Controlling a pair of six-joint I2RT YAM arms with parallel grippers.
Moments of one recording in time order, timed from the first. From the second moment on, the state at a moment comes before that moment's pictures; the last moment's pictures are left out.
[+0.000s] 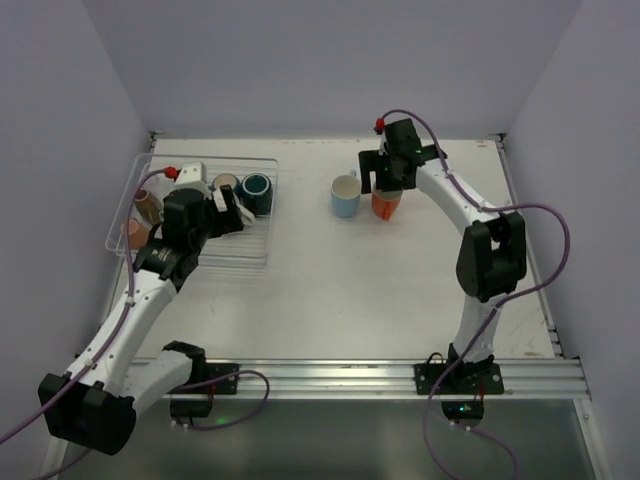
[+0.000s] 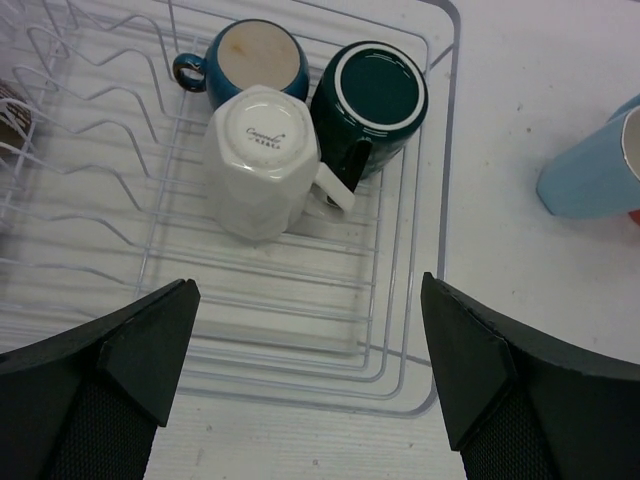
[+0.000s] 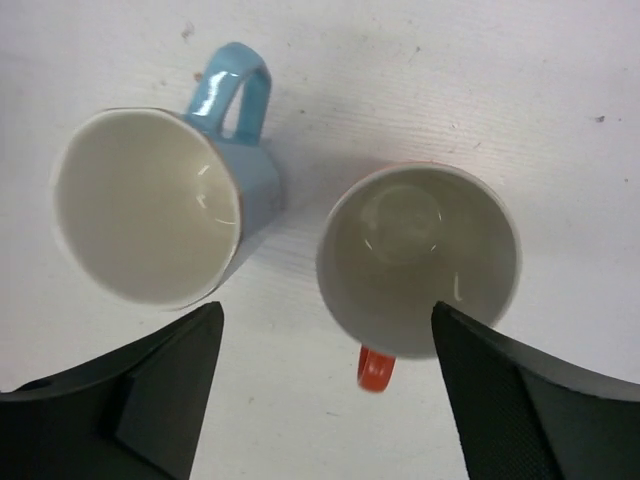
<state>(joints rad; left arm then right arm) -0.26 0.96 0.86 -0.39 -0.20 -0.33 0.34 1.97 1.71 -0.69 0.00 0.17</state>
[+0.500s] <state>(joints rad) -0.24 1.32 1.00 -0.32 -0.38 -0.45 0.34 1.41 1.25 -0.46 -0.16 0.24</state>
